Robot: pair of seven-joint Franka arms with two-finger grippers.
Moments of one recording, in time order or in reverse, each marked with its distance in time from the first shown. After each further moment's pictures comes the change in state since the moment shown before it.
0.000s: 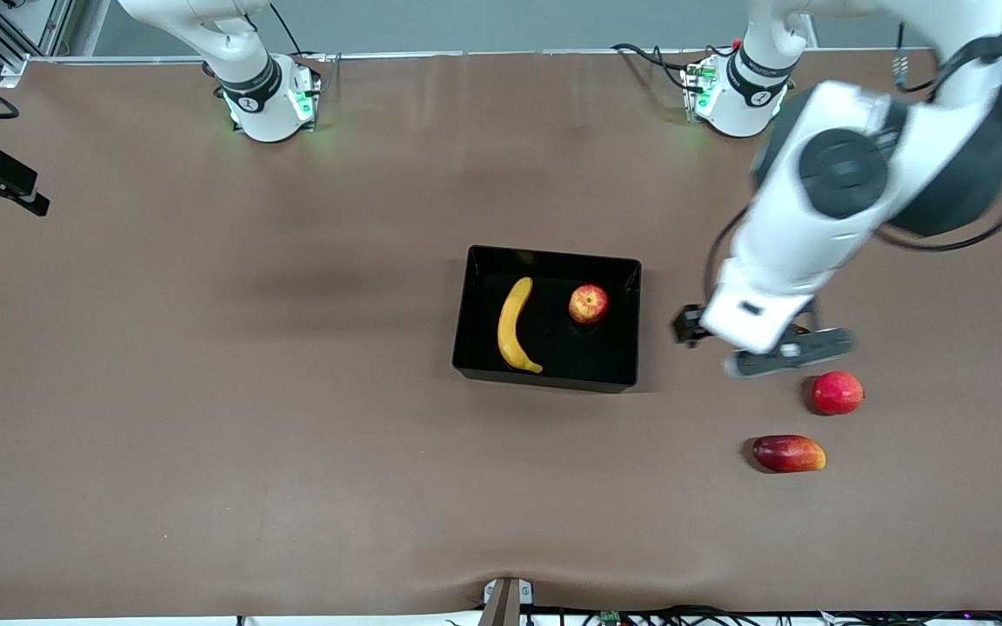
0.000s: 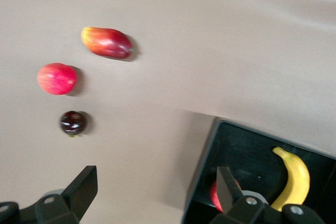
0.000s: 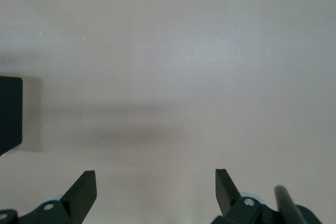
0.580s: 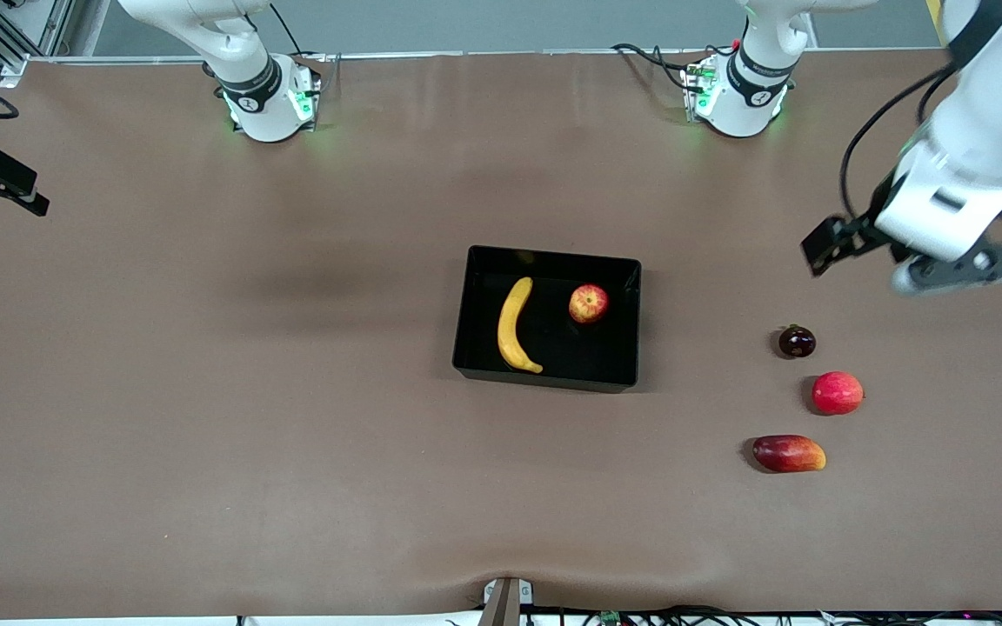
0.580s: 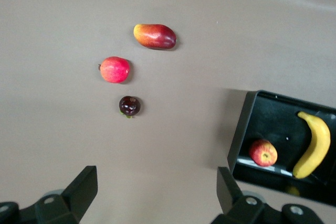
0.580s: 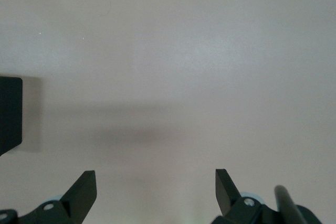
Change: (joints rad) left arm 0.155 -0.224 -0.001 -0.010 -0.082 -0.204 0.268; right arm 0.000 0.000 0.000 0.000 0.000 0.000 0.000
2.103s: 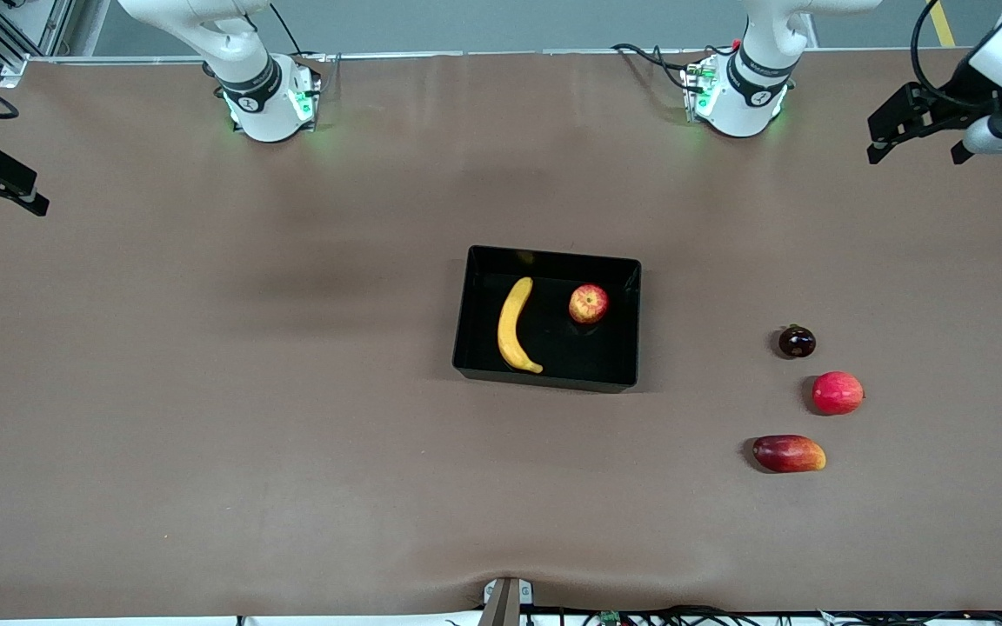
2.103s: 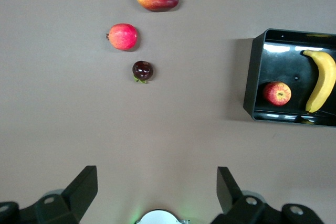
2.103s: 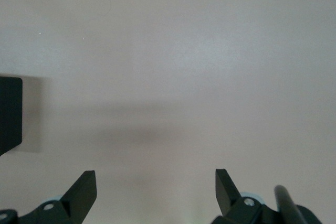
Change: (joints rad) left arm -0.124 -0.311 0.267 -0.298 -0.098 -0.027 0.267; right arm 0.000 0.000 0.000 0.000 0.000 0.000 0.000
